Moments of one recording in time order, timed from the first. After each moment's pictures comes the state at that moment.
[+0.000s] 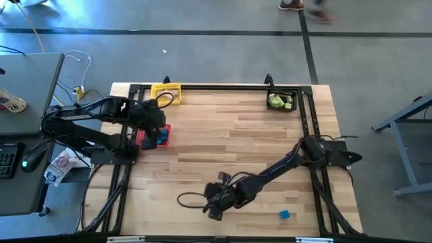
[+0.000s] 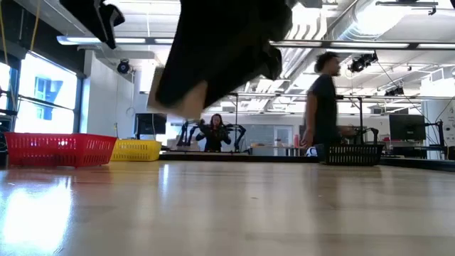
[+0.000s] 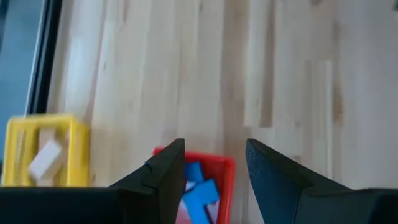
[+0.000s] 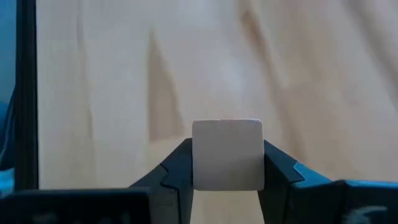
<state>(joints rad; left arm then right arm) 0.19 1.02 1.15 -1.22 -0.13 0.06 0.49 2.18 1.71 -0.53 0.33 0.65</state>
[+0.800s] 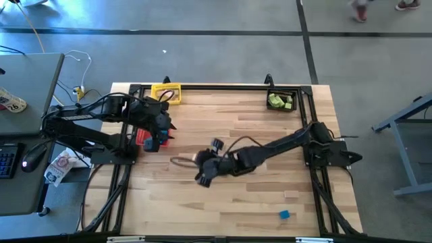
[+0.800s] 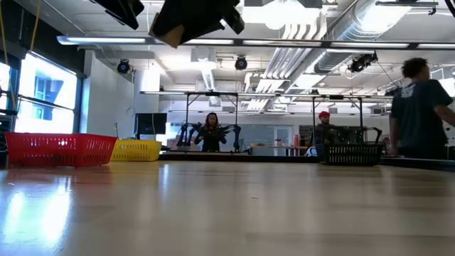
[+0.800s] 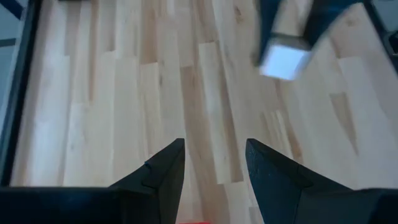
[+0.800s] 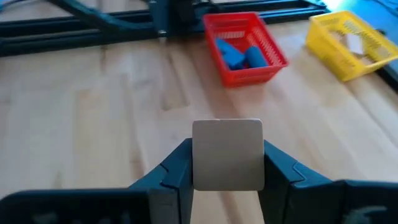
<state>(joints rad) 0.19 1.02 1.15 -1.00 0.06 0.20 0.30 2.01 1.71 -0.42 0.51 0.33</state>
